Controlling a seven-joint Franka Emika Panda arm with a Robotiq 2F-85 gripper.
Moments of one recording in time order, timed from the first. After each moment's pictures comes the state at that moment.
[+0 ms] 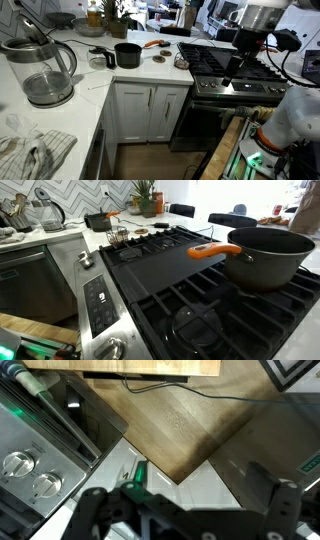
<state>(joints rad) 0.17 -0.80 0.26 -2.43 0.20 1.62 0.29</state>
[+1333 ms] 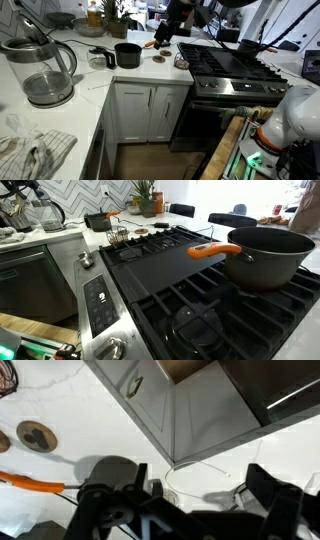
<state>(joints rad) 0.13 -0.23 0.29 -2.01 -0.08 2.13 0.19</state>
